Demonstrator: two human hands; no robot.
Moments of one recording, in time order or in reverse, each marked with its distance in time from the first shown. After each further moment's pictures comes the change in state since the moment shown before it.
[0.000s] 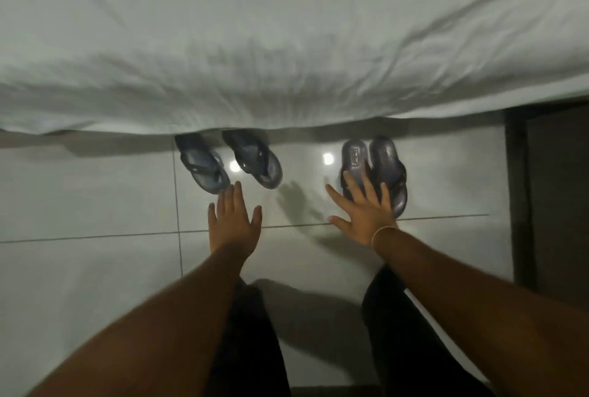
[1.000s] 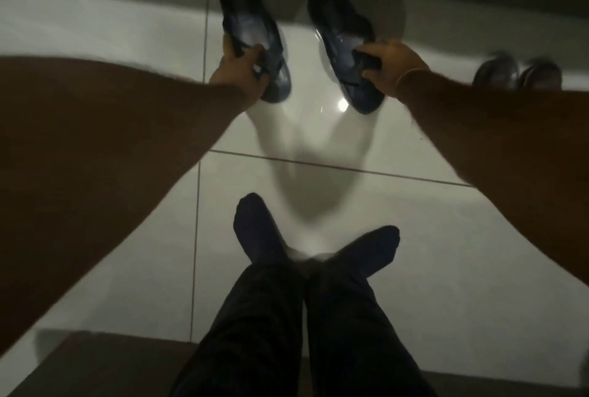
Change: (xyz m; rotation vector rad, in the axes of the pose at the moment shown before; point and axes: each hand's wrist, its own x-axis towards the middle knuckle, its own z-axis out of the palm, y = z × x) left_hand 0.231 -0.207 0.089 -0.253 -0.039 0.052; right_hand 0.288 -0.156 0.073 0.111 0.067 0.001
